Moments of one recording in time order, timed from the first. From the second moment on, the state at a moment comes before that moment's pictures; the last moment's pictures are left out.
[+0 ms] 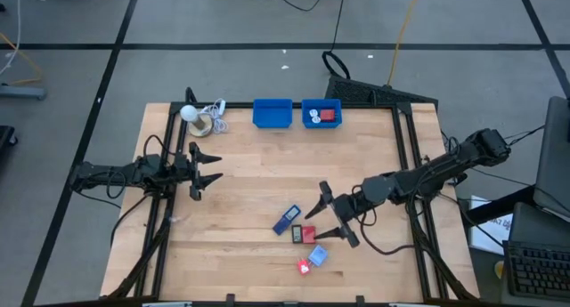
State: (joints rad) left arm -0.05 0.01 0.02 0.07 -0.18 0.00; right arm 0.36 1.31 0.79 0.44 -0.11 0.07
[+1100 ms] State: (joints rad) left arm -0.05 0.01 0.02 0.07 -0.18 -0.01; right arm 0.35 1.31 0.79 0.41 -0.10 0.04
